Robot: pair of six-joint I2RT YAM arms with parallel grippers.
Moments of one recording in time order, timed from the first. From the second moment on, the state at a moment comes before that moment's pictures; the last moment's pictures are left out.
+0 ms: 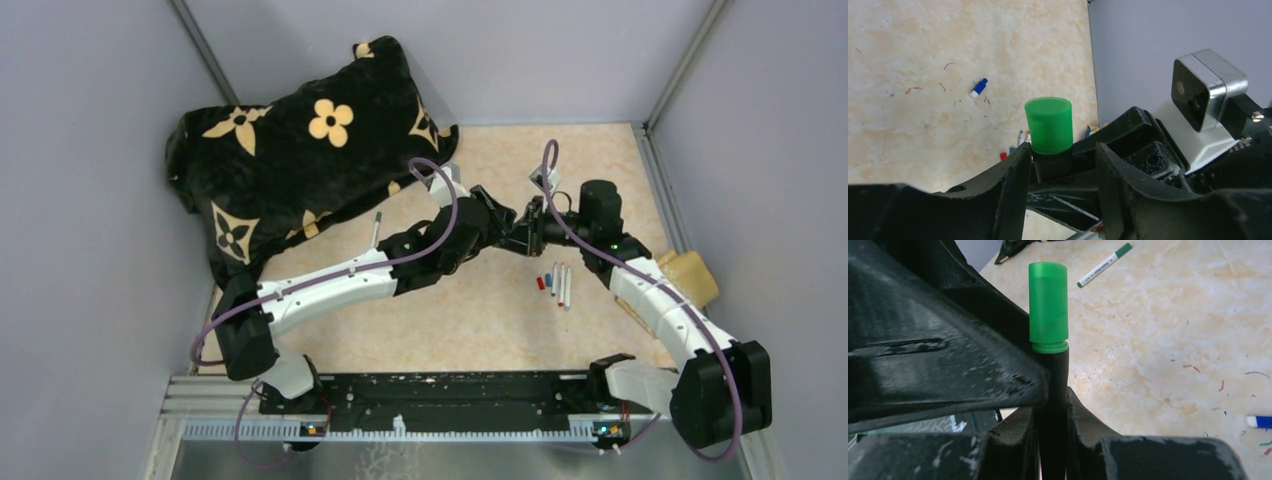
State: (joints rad) left arm -1.10 1.56 1.30 -0.11 -0.55 -1.12; right arm 0.27 1.13 0.77 -0.06 -0.89 0.19
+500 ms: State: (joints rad) left arm -1.11 1.39 1.20 -0.14 -0.50 -1.05; right arm 0.22 1.09 0.76 0.02 -1.07 0.19
